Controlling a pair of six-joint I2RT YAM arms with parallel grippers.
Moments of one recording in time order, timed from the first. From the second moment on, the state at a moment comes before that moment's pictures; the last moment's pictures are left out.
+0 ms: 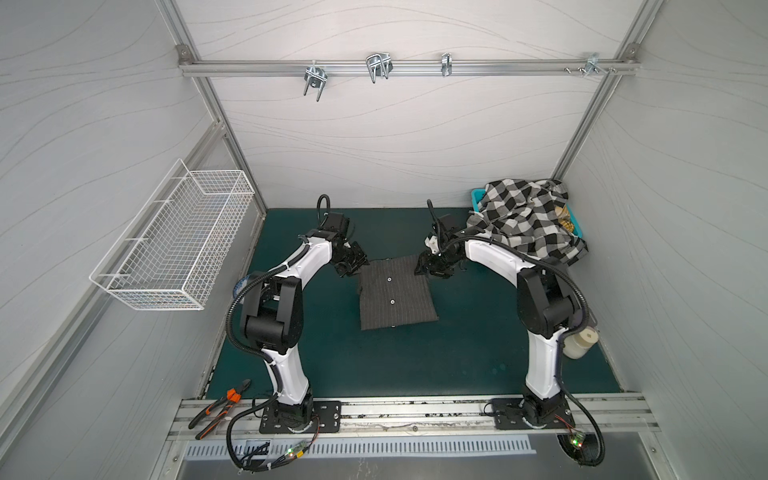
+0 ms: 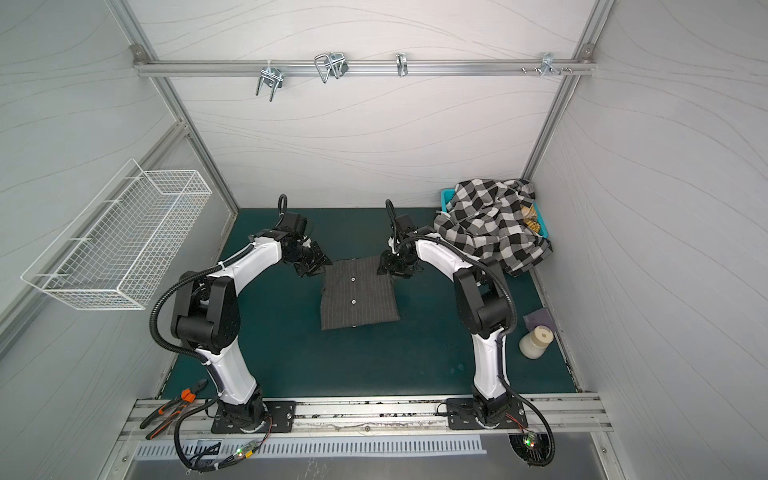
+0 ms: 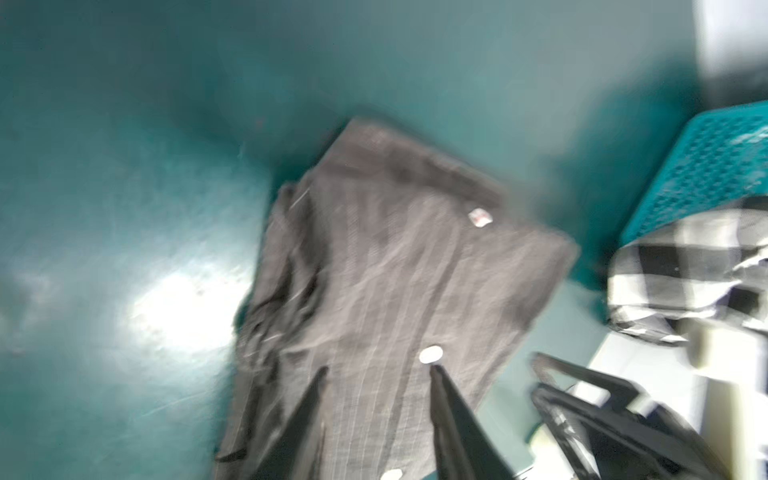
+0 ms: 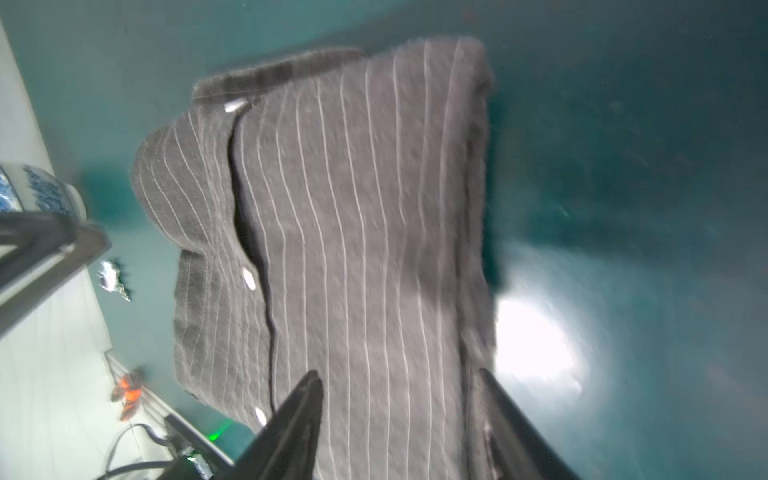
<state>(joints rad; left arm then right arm) -0.18 1.84 1.40 -0.72 0.37 -0.79 0.53 2.04 1.60 -0.76 -0.41 0.46</state>
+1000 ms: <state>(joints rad) -0.27 2.09 1.40 -0.54 0.51 -0.80 0.40 1.82 1.37 -0.72 -0.50 0.49</state>
